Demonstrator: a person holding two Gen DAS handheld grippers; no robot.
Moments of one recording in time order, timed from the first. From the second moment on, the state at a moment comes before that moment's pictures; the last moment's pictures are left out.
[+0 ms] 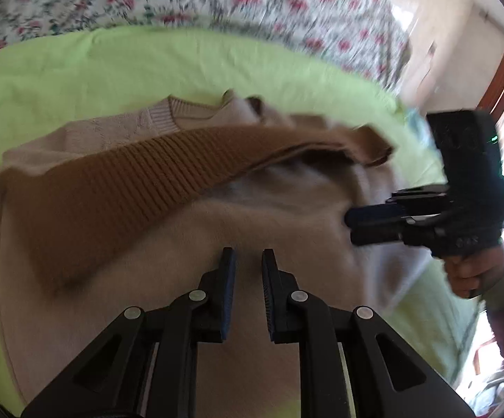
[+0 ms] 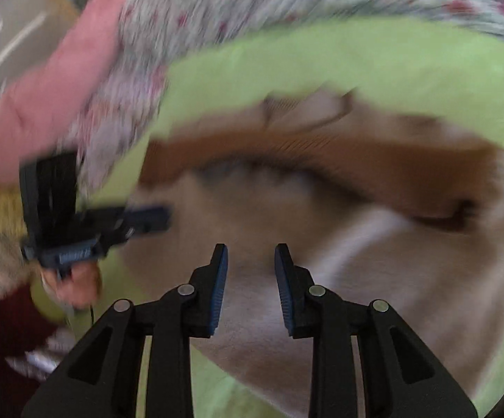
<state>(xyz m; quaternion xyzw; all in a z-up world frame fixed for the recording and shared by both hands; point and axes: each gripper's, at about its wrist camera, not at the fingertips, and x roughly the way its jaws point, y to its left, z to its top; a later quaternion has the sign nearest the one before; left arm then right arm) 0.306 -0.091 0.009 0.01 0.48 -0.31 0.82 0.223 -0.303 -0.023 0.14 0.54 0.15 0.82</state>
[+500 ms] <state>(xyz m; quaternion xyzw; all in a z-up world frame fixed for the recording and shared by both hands) 0.419 0.004 0.000 -0.13 0.46 -0.15 0.87 0.255 -0.439 -0.030 0.27 0.41 -0.11 0.86</state>
